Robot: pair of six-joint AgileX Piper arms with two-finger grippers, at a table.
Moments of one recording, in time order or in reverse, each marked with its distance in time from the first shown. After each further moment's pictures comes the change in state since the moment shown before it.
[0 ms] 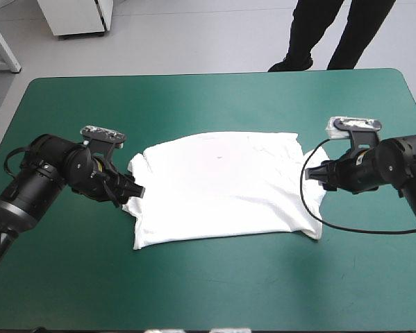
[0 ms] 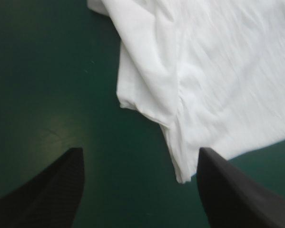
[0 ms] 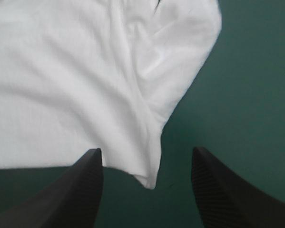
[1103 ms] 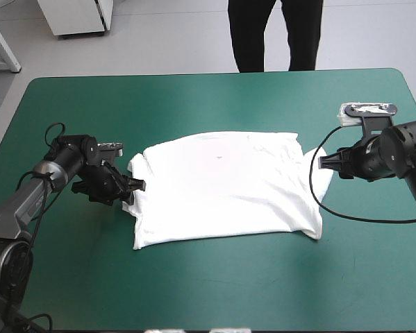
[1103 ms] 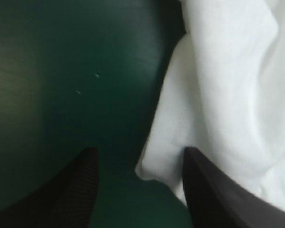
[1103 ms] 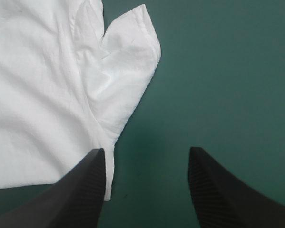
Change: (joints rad) left arm 0.259 0.359 0.106 -0.233 -0.224 0.126; right arm 0.000 0.031 -0.096 -0.164 0.063 0.035
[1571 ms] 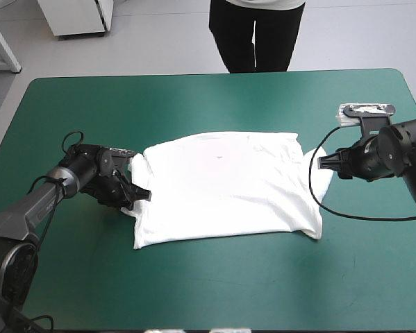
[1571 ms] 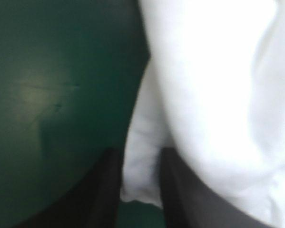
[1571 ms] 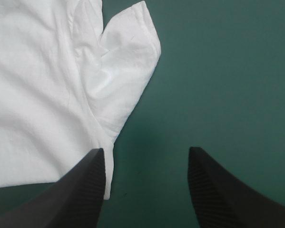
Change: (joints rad) left arm -0.090 0.039 0.074 0.082 -0.099 0.000; right arm 0.000 0.010 0.000 -0.001 0.003 0.000
